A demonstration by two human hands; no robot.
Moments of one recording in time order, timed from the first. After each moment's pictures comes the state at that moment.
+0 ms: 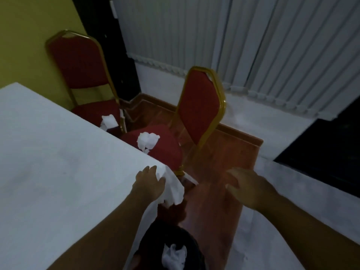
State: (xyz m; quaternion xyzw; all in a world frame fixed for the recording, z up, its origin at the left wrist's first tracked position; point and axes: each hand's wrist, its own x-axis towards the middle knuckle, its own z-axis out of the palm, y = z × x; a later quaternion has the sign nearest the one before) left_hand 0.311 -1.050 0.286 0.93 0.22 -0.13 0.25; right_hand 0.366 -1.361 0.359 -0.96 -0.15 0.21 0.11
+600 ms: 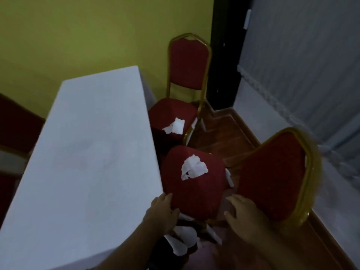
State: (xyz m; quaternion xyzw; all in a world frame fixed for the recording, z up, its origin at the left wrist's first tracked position) left_hand 0.436 -1.063 0.279 0.81 0.49 -0.10 0.31; right_hand 0.659 -1.218 0.308 -0.85 -0.45 0.27 0.08
